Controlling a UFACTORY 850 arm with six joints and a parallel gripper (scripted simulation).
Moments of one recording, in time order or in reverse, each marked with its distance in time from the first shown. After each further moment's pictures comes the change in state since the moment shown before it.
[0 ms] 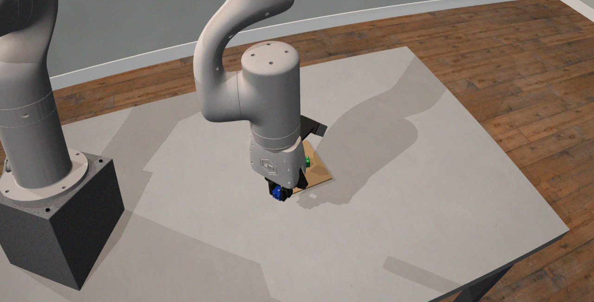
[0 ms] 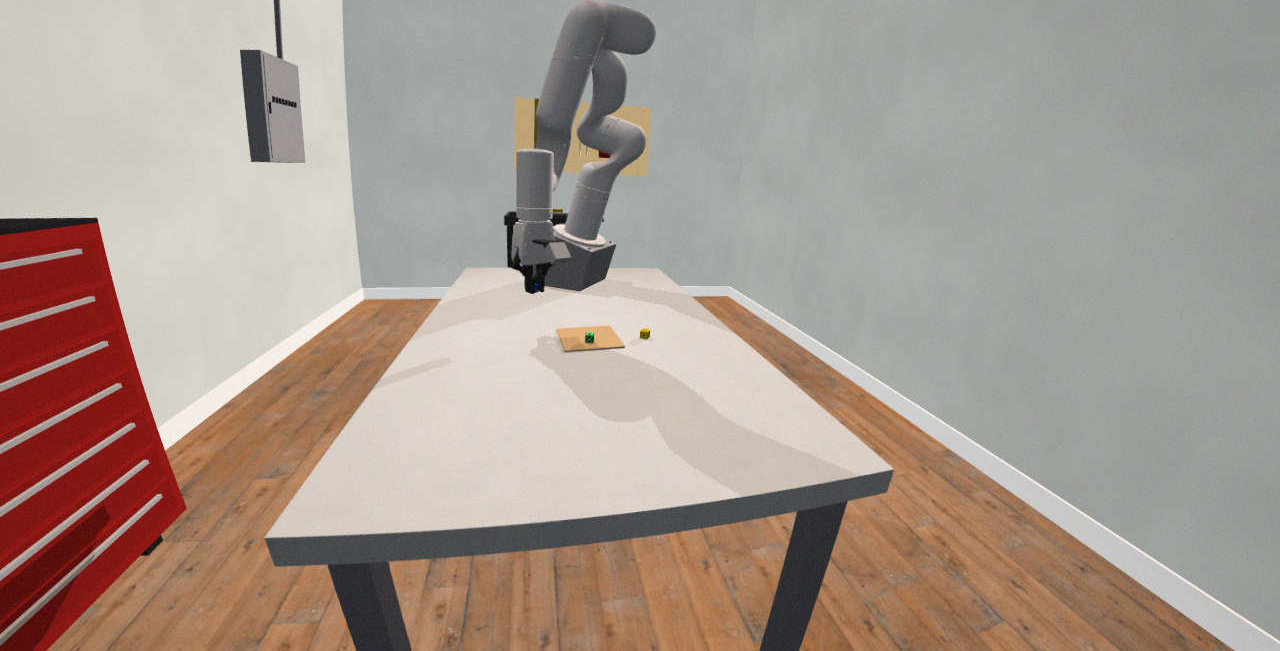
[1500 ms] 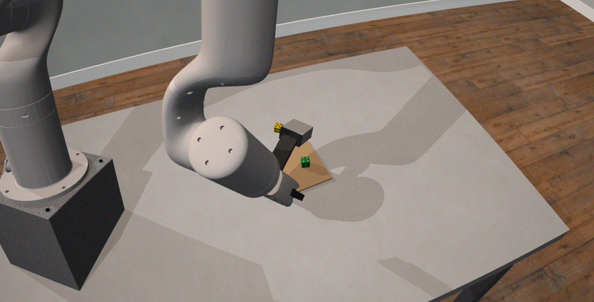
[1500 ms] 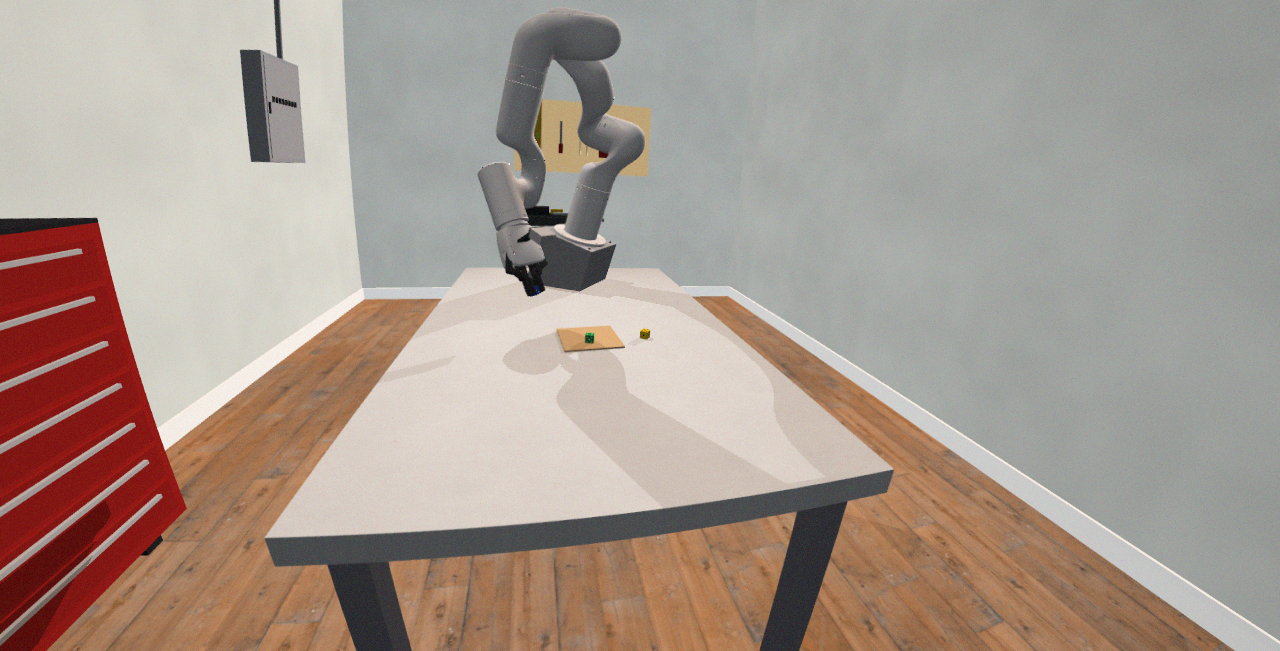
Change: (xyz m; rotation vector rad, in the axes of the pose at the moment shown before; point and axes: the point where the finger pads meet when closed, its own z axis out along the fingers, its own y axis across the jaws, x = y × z) arm -0.001 0.002 0.005 0.043 0.492 -0.079
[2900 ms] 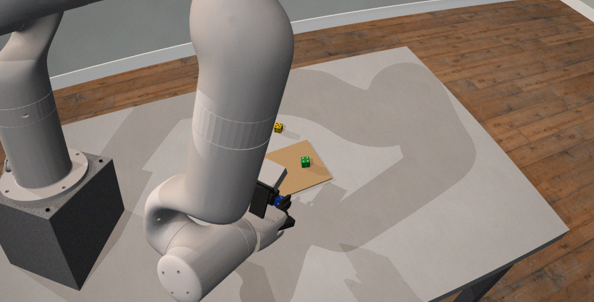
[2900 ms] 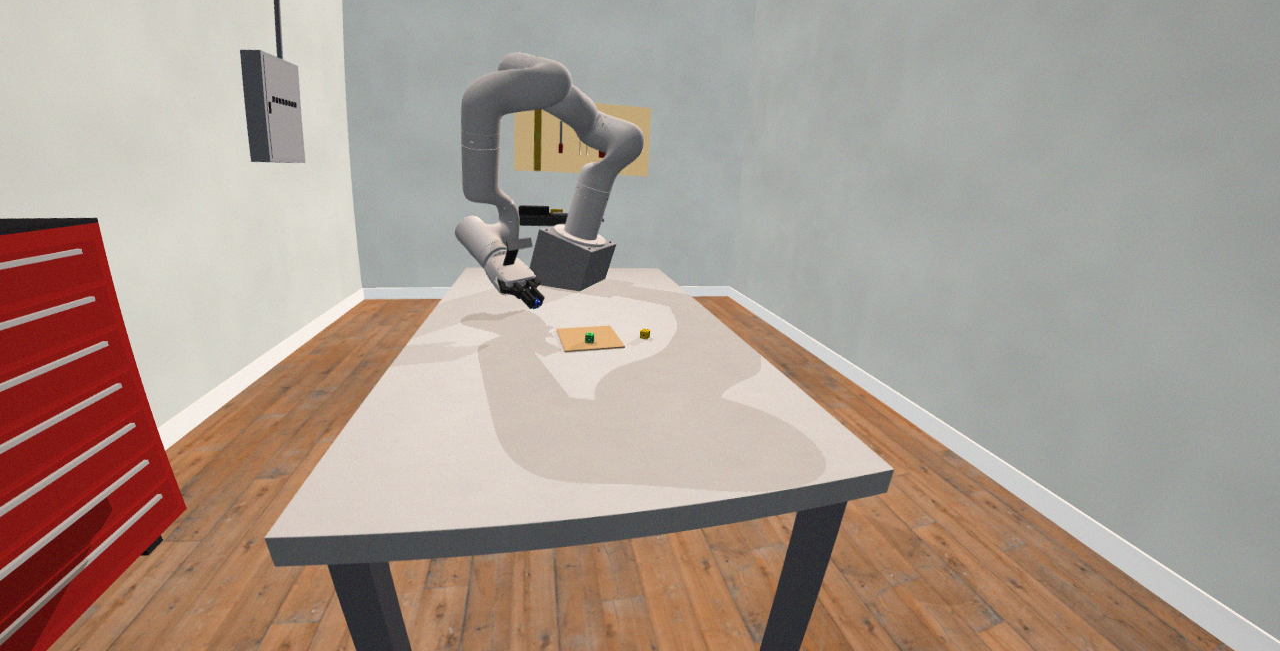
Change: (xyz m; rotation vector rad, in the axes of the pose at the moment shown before) arm -0.024 -0.003 0.026 -0.006 0.584 -0.011
